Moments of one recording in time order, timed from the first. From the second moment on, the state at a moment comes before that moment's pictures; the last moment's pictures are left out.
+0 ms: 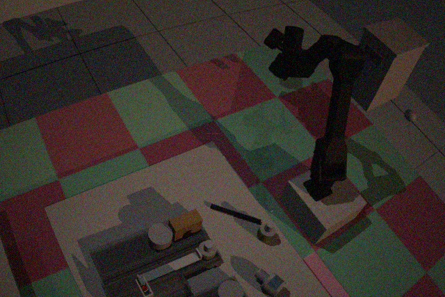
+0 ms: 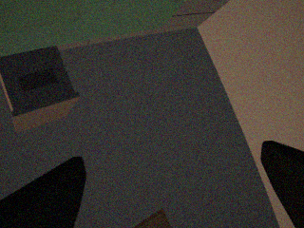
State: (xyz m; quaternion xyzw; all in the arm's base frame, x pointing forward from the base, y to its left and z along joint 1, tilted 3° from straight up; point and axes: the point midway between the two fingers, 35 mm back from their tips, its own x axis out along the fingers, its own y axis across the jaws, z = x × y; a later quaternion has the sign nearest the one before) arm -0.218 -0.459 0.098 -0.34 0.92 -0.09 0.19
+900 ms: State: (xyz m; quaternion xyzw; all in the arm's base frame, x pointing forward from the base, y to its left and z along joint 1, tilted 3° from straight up) arm 0.158 -0.374 0.063 -0.38 0.68 -0.14 0.61
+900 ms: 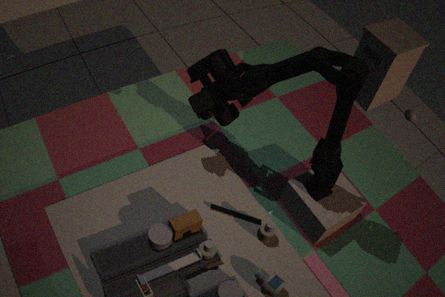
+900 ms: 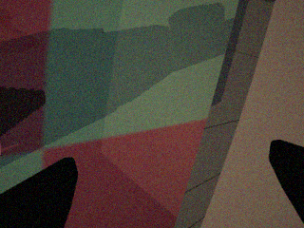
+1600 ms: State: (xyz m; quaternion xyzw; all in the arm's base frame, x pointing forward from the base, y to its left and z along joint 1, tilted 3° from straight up) arm 0.225 -0.042 0.044 -0.09 0.66 0.02 0.75
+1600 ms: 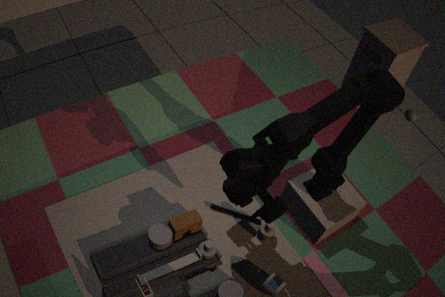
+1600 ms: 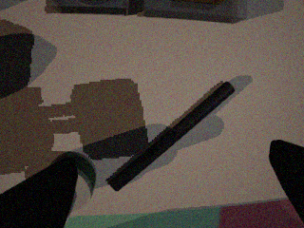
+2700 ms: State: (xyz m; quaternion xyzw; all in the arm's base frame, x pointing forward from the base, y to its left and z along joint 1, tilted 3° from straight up) arm 0.172 0.024 -0.013 -0.02 0.72 0.02 0.70
